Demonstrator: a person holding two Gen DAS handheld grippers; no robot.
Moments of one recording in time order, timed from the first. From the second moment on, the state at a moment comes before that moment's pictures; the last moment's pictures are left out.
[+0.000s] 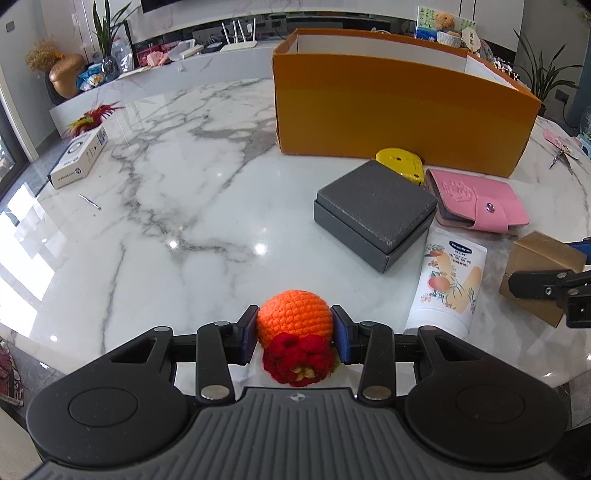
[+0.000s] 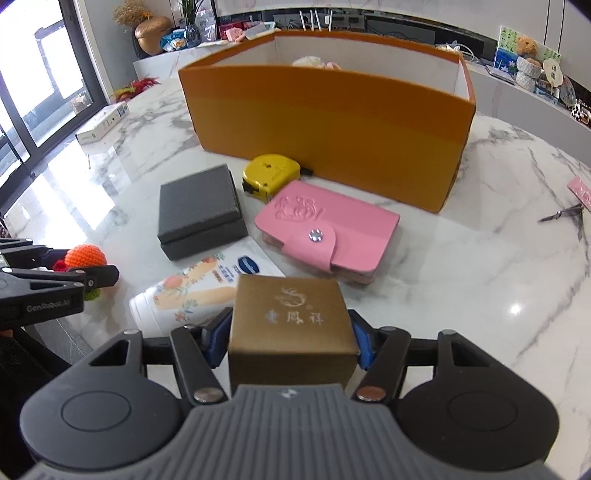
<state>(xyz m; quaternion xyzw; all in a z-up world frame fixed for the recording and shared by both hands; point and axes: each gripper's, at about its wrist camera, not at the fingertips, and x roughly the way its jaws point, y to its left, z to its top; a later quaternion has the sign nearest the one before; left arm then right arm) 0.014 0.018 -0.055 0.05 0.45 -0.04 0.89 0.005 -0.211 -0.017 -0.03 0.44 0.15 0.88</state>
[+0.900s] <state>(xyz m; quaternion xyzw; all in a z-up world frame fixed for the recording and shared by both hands) 0.015 0.018 -0.046 0.05 0.43 -0.04 0.90 -0.006 -0.211 -0.001 -0.03 0.43 0.15 0.89</state>
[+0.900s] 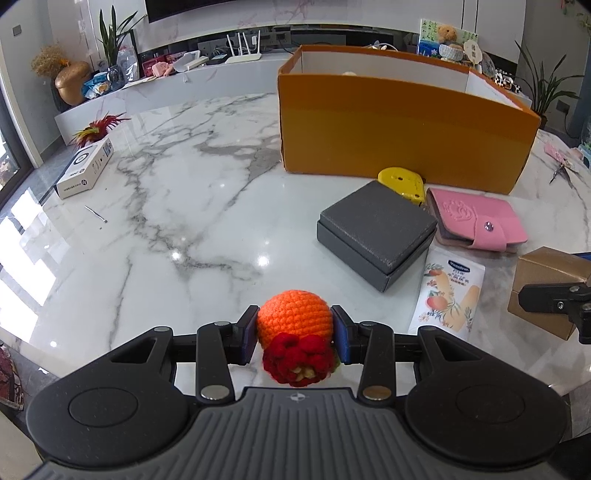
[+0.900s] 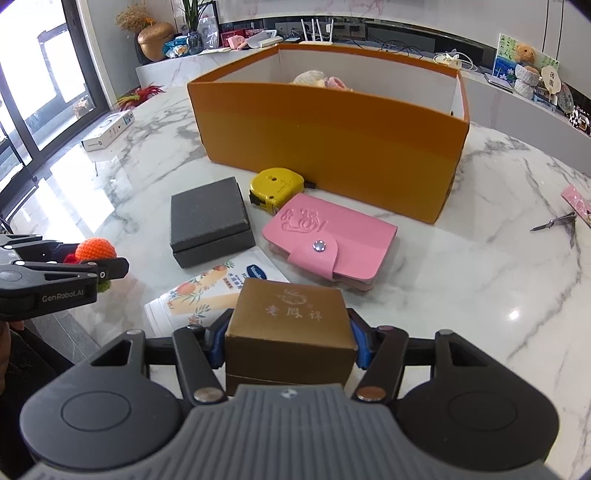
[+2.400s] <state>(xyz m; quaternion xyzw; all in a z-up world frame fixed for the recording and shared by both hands) 0.191 -0.049 0.063 -0.01 0.32 -0.05 0.94 0.136 -0.250 0.121 0.04 0.26 0.11 0.96</state>
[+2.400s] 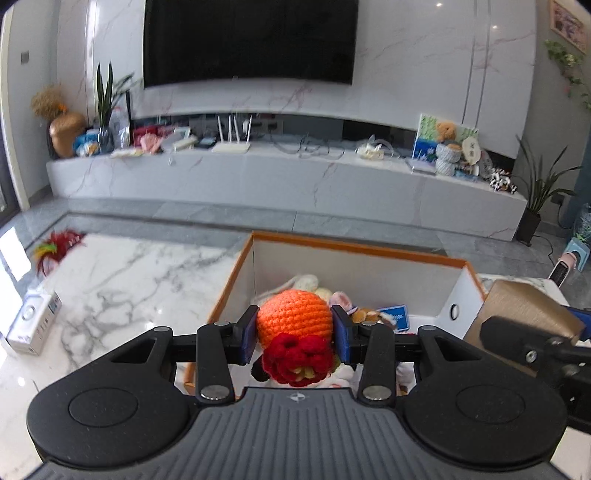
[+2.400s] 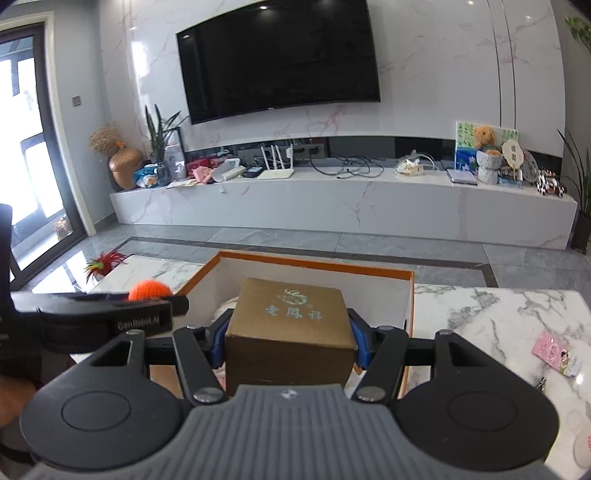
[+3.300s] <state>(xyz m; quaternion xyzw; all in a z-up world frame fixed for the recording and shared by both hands) 0.267 -0.052 0.011 -0.01 0.40 -0.02 0.92 0.220 -0.239 0.047 0.06 0.34 0.08 0.93</state>
